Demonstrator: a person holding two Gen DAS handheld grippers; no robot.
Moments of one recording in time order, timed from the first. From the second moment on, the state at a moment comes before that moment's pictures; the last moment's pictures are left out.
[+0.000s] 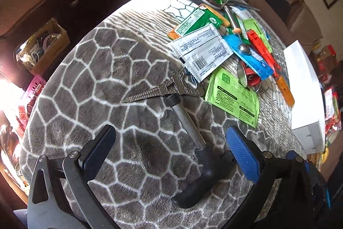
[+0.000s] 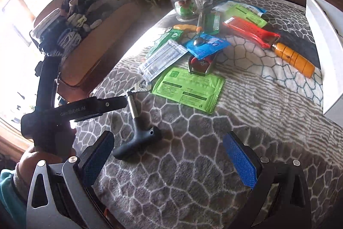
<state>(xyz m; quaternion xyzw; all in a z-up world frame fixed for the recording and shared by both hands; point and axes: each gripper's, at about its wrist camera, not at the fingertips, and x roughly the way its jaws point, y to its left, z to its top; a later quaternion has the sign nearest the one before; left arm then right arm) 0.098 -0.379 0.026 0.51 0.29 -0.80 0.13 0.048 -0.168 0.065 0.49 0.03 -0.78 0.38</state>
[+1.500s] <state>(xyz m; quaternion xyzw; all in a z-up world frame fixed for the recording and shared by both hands) 0.109 -0.396 0.004 0.44 0.53 -0.72 -0.08 0.101 -0.220 0.060 0.35 0.18 -0.82 0.42</state>
